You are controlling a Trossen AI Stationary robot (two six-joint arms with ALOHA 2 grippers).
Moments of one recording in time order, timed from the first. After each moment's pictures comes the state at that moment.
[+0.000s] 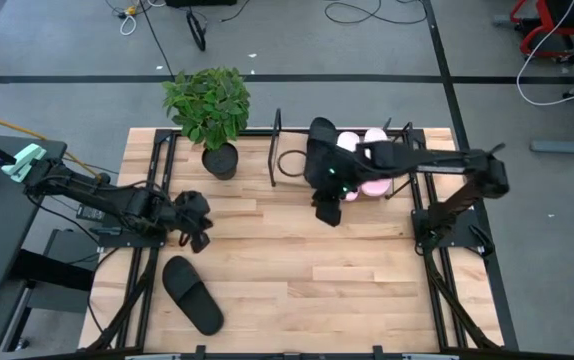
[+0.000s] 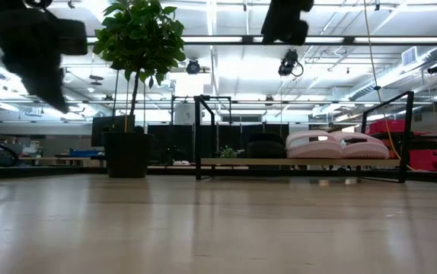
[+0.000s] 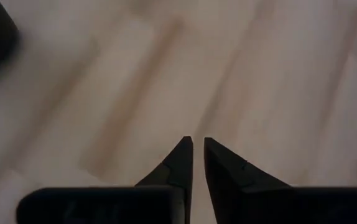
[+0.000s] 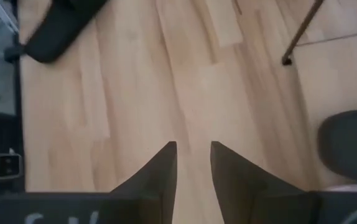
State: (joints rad) left arm -0.28 0.85 0.60 -0.74 -0.30 -0.72; right arm -0.08 1.56 1.53 -0.93 -0.13 0.27
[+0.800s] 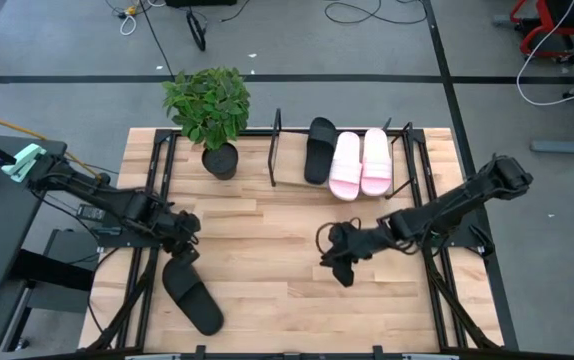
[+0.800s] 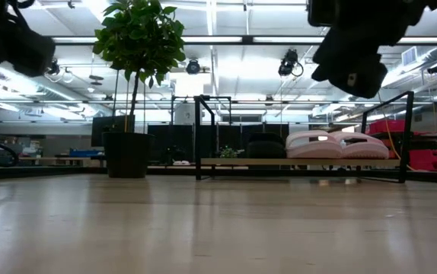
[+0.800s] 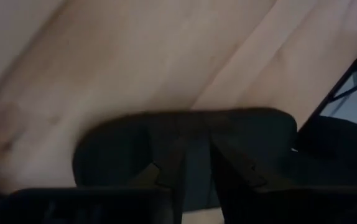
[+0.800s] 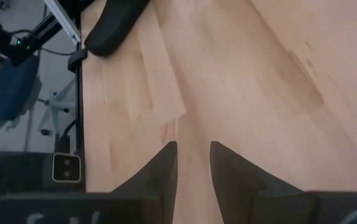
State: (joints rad) left arm -0.37 0.85 0.60 -0.84 0.22 -1.19; right arm 0.37 1.39 0.78 -0.07 0.11 0.82
